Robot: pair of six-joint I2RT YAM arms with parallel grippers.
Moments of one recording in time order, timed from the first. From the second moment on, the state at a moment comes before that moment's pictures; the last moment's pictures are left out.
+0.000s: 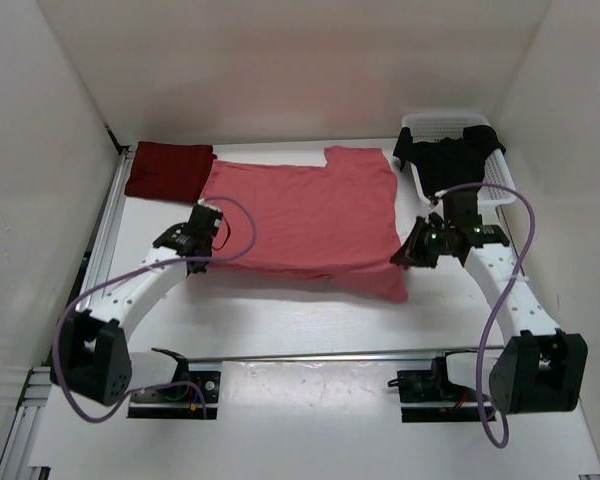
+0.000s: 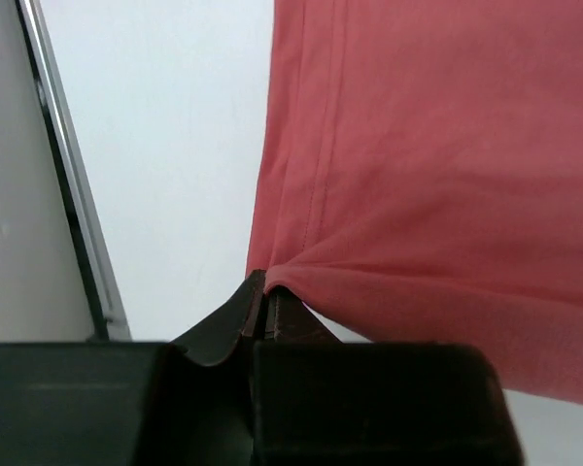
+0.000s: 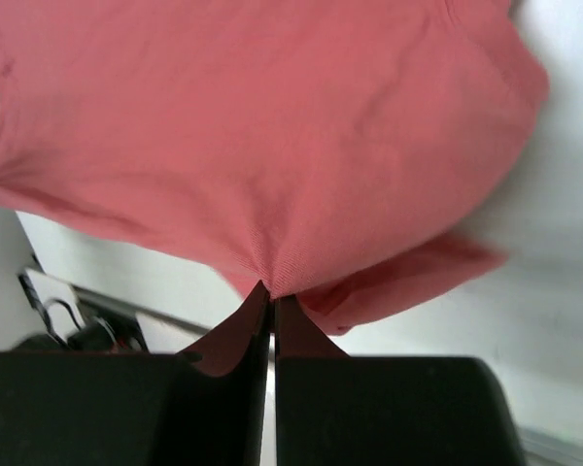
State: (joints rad) left arm -0.35 1.30 0.90 -0.66 -0.54 0.00; right arm 0.10 1.22 0.96 -0.73 -0.44 0.48
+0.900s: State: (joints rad) left arm -0.35 1.46 0.92 -0.81 -0.40 0.00; right arm 0.13 1.43 1.14 -0.75 -0.32 0.31
